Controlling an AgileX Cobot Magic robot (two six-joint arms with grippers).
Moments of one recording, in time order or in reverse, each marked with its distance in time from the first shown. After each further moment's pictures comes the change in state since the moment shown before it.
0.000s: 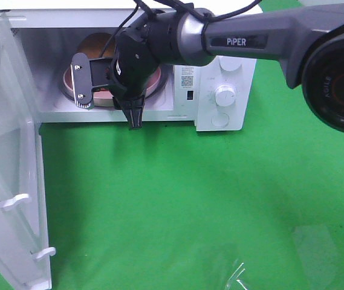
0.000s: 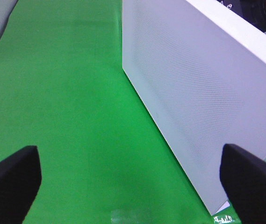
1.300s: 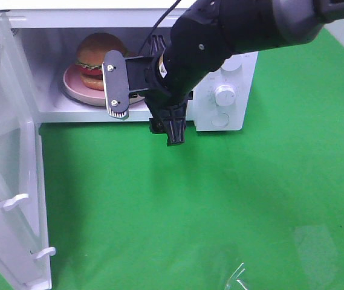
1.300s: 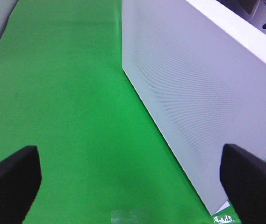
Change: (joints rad) left arm 0.000 0.000 0.000 0.000 0.000 0.000; right arm 0.001 -0.430 0.569 0.000 -0.092 0.066
